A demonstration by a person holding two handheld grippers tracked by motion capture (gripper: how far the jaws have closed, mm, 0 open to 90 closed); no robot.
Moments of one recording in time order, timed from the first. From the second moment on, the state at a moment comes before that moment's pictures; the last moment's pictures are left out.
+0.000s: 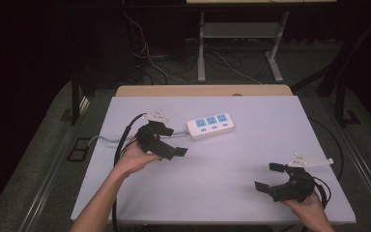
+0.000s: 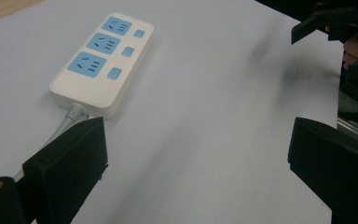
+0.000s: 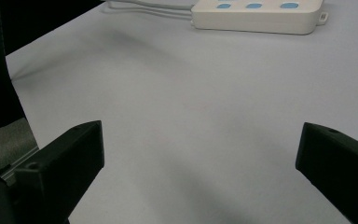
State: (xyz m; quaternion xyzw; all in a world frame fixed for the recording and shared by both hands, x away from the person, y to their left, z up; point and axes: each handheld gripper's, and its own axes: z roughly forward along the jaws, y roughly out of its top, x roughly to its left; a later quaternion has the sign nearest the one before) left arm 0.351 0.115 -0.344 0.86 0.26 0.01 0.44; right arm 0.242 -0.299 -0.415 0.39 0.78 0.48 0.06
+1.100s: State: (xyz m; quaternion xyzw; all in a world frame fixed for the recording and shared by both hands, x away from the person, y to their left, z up) left arm 0.406 0.090 -0.332 0.88 0.27 0.01 0.40; right arm 0.243 -0.300 -0.415 0.40 0.78 0.48 0.06
